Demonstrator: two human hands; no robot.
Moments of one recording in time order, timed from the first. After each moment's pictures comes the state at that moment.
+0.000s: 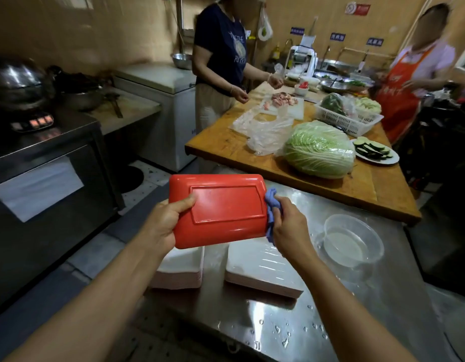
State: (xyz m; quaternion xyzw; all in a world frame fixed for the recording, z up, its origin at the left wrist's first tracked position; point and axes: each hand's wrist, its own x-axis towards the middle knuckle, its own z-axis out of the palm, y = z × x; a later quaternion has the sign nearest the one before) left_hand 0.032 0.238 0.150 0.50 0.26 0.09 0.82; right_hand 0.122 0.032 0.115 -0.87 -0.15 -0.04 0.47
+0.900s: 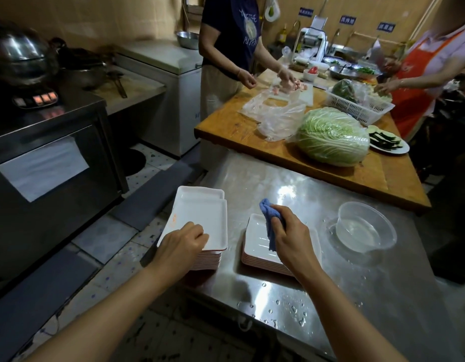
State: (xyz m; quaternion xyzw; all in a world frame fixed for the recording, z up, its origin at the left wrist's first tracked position) left_hand -0.023 0.272 0.058 0.99 -0.08 0.14 -0.01; right_hand 0.066 0.059 0.089 -0.89 -0.16 -0.03 0.43
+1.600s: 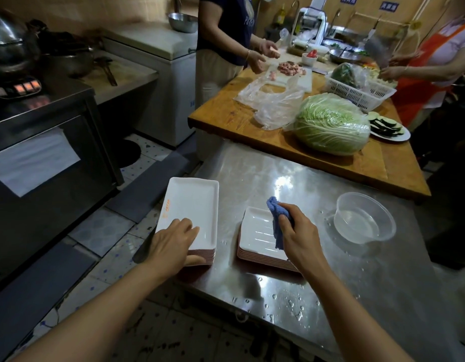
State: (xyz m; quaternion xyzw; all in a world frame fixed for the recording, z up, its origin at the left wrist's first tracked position) left_hand 0.001 0.286 0.008 1.00 0.02 -0.01 0.03; right_hand 0.079 0.036 0.078 -0.89 -0.12 0.00 0.44
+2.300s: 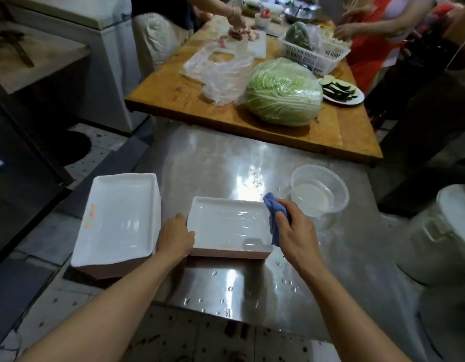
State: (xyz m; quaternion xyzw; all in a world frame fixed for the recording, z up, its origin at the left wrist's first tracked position) left_hand 0.102 0.176 -0.033 0.94 0.21 -0.09 0.27; right_hand 0.104 -0.057 0.062 -0.88 -0.02 -0.02 0.48
